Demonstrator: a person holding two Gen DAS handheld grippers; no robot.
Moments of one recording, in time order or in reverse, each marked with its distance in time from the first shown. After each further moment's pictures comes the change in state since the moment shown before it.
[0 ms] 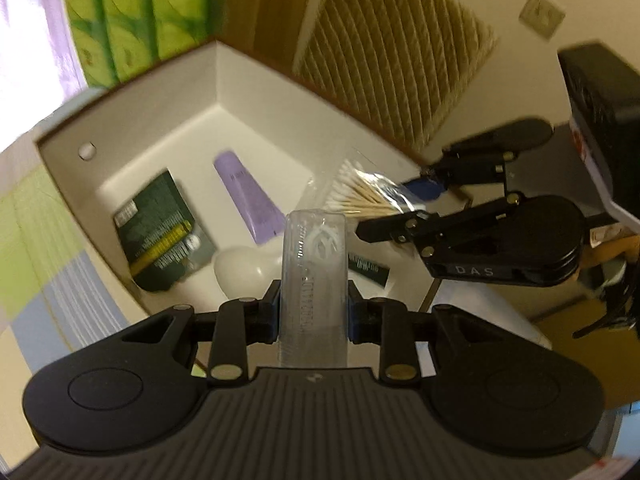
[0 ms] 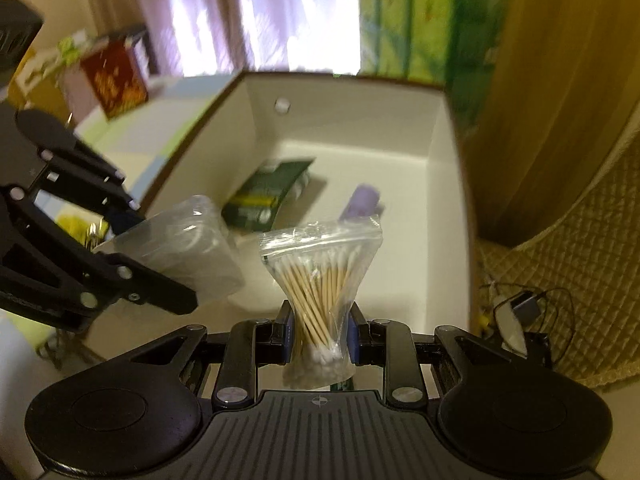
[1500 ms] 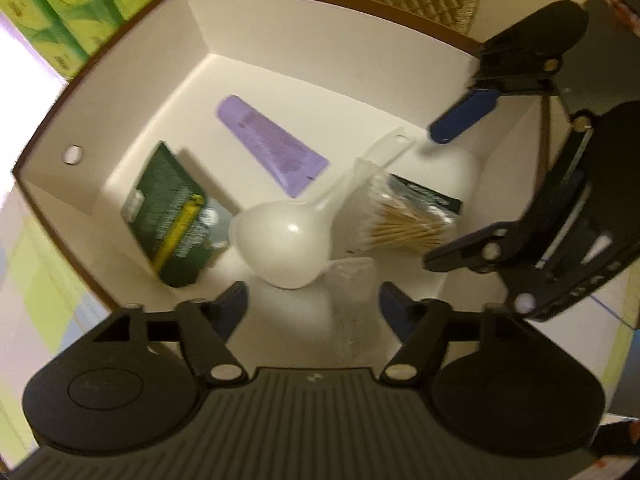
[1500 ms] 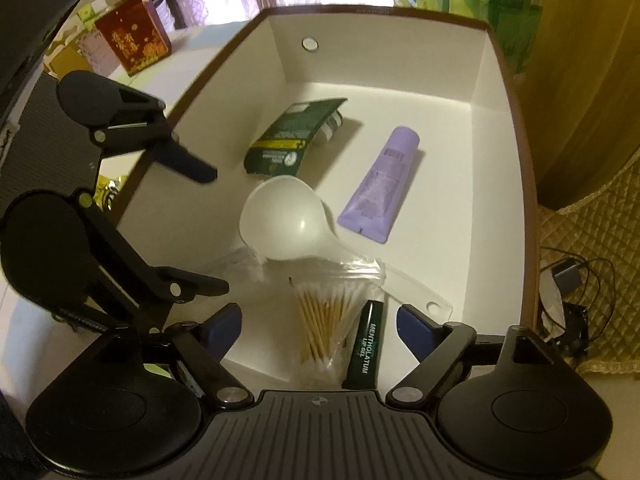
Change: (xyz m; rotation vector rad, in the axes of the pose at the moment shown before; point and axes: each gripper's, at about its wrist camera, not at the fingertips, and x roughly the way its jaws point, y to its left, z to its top) left arm 0.056 -0.011 -0.004 0.227 0.167 0.227; right arm 0.019 -0.005 0.000 0.015 0.118 0.113
